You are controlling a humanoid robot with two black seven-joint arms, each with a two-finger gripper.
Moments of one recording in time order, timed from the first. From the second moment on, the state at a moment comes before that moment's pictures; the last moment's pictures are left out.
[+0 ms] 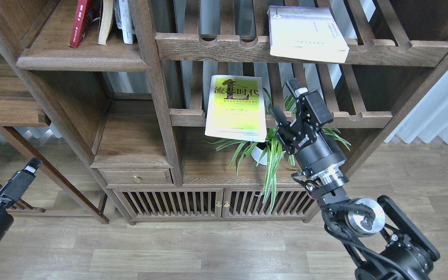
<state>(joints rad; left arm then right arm) 0.19 0.36 -1.58 -1.21 0.26 -0.49 0.06 0.13 -0.17 1.14 1.69 0.38 0.15 0.06</state>
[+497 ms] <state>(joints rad) 0.19 0.36 -1.55 -1.16 0.27 -0.49 0.06 0.23 -0.16 1.23 1.66 0.41 0.00 0.06</state>
